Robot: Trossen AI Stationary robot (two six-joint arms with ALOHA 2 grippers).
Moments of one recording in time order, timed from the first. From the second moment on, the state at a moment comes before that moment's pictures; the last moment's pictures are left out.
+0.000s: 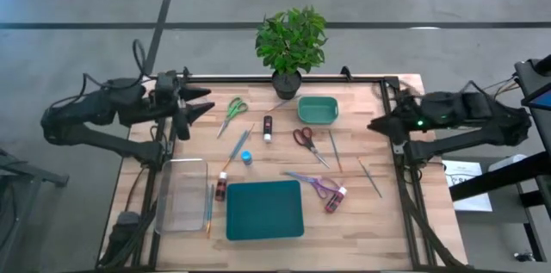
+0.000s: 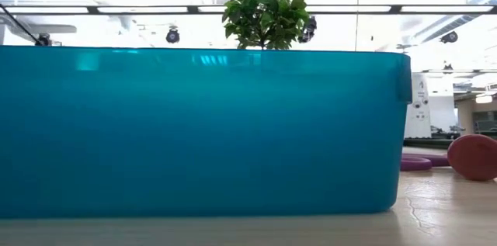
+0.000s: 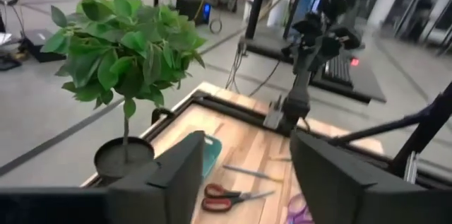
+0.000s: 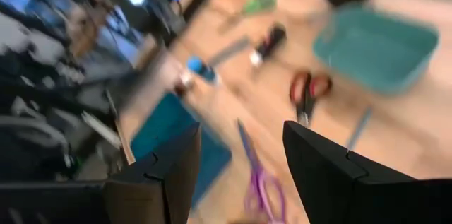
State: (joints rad) left arm -0.03 0.83 1.22 -0.59 -0.35 -0.24; right arm 0.07 0.71 1.13 -1.04 0.18 0.97
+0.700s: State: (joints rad) left arm -0.05 0.93 1.27 -0.70 -0.05 -0.39; right arm 0.12 1.02 1.02 -1.23 0.05 1.04
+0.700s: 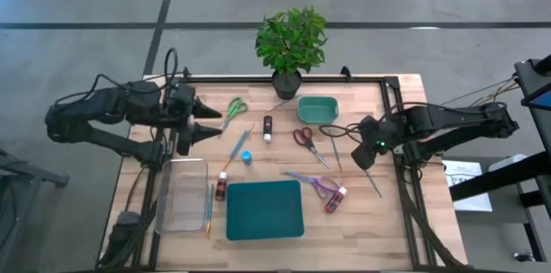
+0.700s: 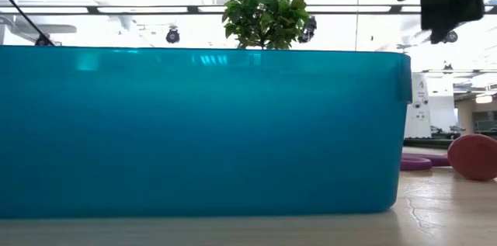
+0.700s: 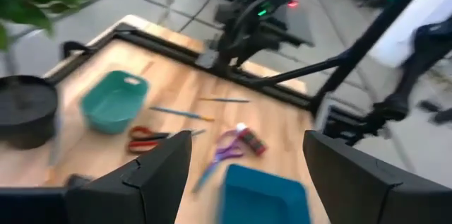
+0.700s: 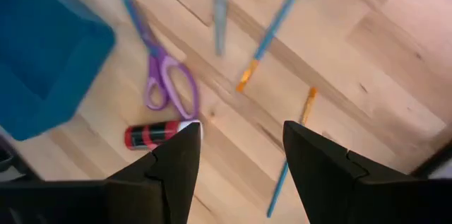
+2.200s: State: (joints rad) left arm -0.07 0.94 1.26 -0.46 -0.04 -0.36; right arm 0.01 1.46 0.82 -1.11 0.08 1.01
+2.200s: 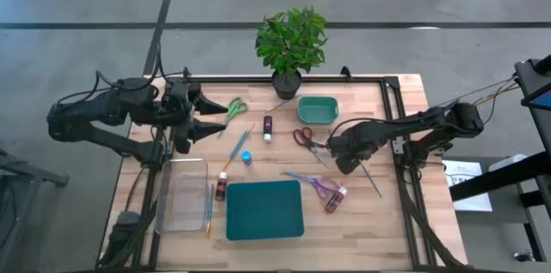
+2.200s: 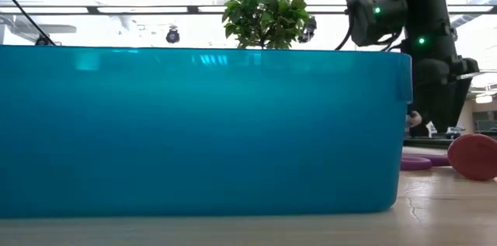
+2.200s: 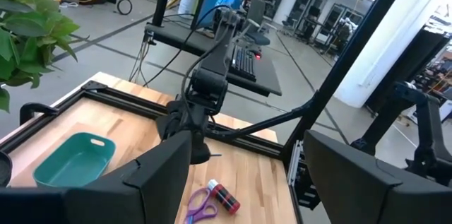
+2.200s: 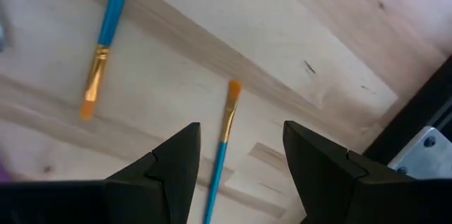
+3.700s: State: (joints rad) left arm -0.07 0.94 1.26 -0.43 -0.06 -0.42; right arm -0.05 1.39 0.59 -0.77 0.01 0.99
